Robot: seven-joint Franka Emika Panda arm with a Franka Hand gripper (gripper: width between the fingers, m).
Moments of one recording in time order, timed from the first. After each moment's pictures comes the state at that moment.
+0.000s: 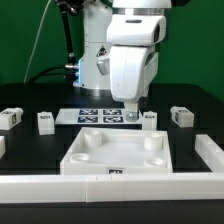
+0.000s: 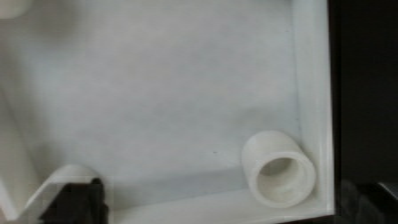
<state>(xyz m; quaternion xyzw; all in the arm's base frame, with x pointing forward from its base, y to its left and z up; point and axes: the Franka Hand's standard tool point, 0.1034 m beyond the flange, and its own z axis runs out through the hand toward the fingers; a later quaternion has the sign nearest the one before) 0.527 0.032 0.078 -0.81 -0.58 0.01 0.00</state>
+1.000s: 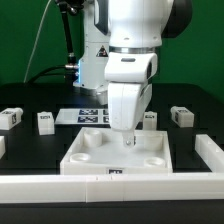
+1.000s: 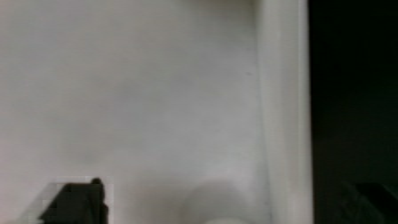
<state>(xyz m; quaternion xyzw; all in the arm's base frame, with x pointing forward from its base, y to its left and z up) 0.493 0.032 0.016 -0.81 -0.59 0.00 0.01</state>
